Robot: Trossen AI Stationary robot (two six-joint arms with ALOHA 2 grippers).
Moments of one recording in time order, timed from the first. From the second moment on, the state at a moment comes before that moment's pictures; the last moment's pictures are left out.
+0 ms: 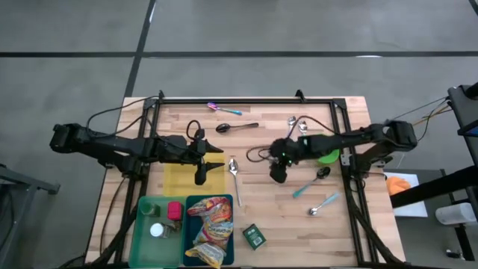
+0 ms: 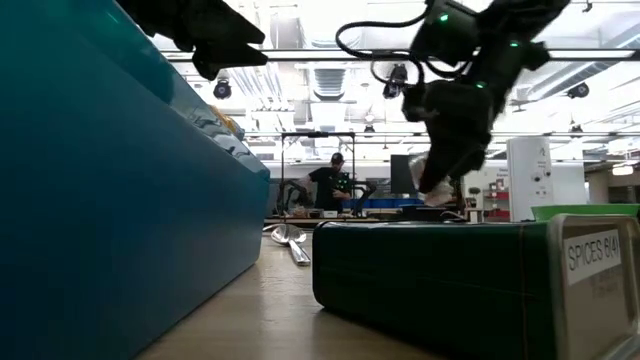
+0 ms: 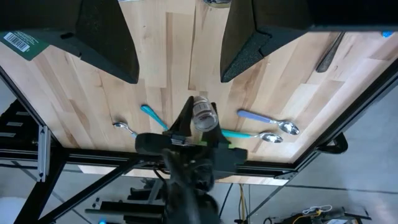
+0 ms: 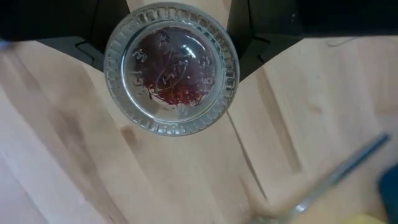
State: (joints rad) left arm -0.07 1.11 0.70 0.04 -0.13 -0.08; right arm -0.06 1.48 0.81 -0.35 0.02 0.43
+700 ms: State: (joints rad) left arm -0.07 1.11 0.70 0.02 -0.13 -0.08; right arm -0.10 1.98 1.34 -0.75 -0.16 0.23
